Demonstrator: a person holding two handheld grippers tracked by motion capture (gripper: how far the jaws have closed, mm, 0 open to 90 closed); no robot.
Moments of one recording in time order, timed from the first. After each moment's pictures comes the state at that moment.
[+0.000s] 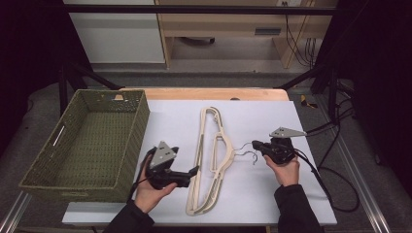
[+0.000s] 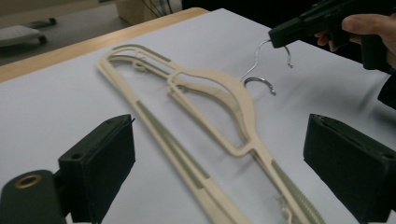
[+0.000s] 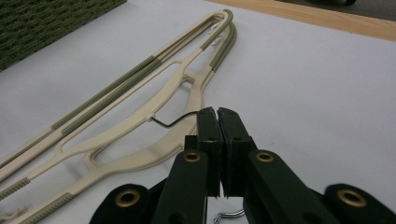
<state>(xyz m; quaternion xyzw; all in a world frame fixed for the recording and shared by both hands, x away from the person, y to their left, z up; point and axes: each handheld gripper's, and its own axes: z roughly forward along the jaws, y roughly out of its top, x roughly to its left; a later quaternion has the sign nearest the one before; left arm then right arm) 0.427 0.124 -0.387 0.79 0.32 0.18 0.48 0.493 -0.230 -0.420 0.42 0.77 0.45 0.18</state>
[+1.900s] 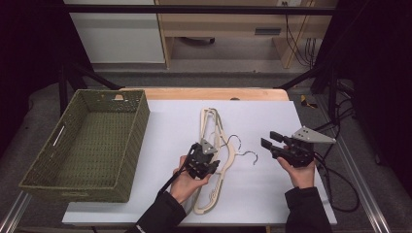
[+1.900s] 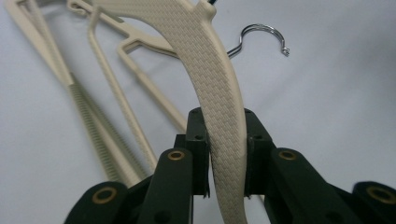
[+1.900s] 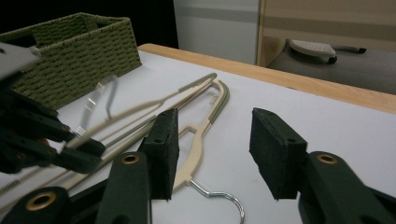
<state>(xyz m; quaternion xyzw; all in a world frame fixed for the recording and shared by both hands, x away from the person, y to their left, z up) 0.465 0.041 -0.423 0.85 0.35 0.14 0.36 0.461 -0.258 -0.383 0.39 0.71 0.53 0.22</state>
